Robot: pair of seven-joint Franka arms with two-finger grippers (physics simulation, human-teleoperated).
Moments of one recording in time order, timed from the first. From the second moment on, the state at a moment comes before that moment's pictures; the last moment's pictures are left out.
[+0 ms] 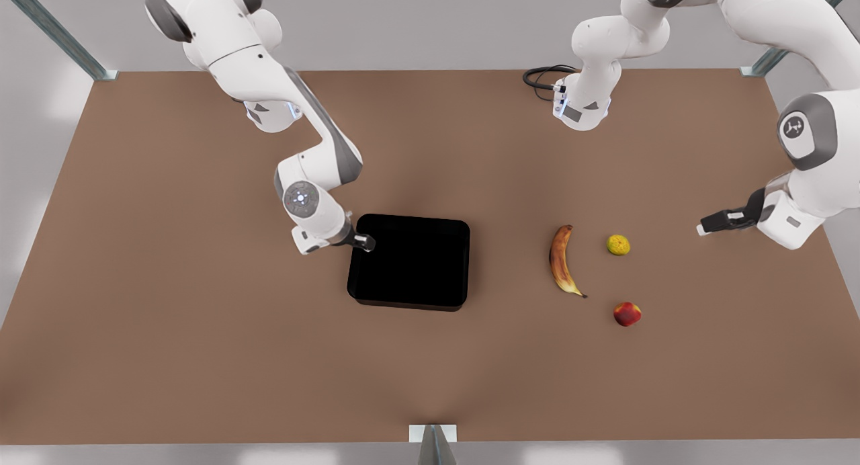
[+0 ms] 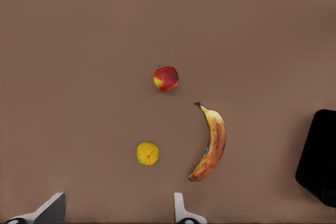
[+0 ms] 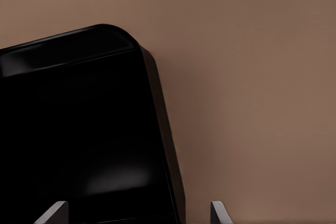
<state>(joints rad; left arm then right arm) 0.09 0.20 0.05 -1.46 -0.09 1.54 0.00 0.43 0.38 0.09 -1.91 0.16 2.27 0.70</state>
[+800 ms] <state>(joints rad) -0.09 0.19 0.03 -1.59 -0.05 1.70 -0.01 0.42 0.52 0.08 -1.89 0.16 2.35 0.63</state>
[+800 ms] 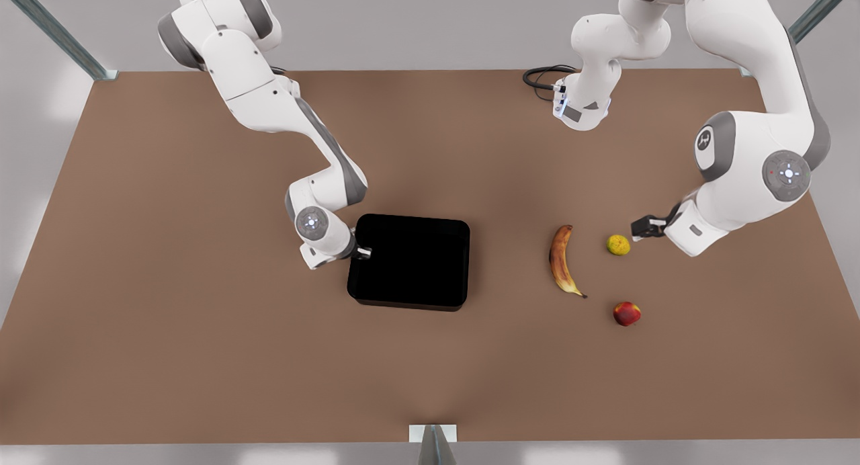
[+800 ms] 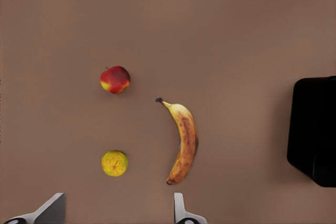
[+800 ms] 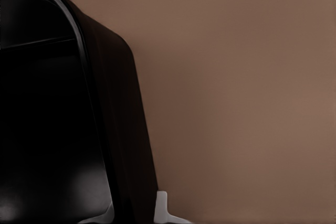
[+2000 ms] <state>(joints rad) -0.08 0.19 0.04 -1.58 -0.04 1.75 -0.03 -0.03 0.48 -0.16 -1.50 0.27 1.86 -0.22</state>
